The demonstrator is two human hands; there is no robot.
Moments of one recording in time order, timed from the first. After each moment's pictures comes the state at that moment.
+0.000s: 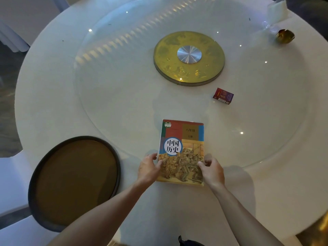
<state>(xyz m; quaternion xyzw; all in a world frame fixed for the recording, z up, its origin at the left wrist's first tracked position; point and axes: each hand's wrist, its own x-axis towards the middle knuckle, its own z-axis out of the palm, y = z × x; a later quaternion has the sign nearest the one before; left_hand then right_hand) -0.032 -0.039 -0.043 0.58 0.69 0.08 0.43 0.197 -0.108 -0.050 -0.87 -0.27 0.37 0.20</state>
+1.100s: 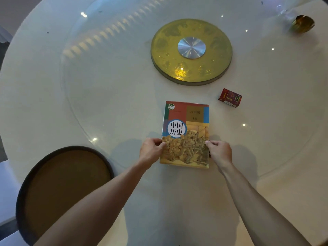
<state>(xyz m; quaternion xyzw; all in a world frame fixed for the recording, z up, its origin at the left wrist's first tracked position) 0.008 0.077 -0.045 0.51 0.69 0.08 0.50 0.250 0.009 -0.057 -0.86 -0.25 0.36 0.25</state>
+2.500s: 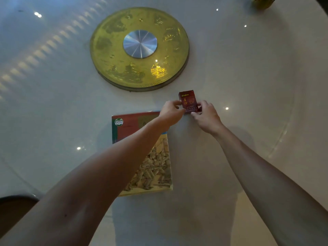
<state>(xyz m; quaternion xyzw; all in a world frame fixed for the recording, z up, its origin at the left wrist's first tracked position) 0.278 0.213 -0.050 0.60 0.55 0.06 0.58 0.412 0.137 -0.053 -0.83 -0.39 0.34 0.19</state>
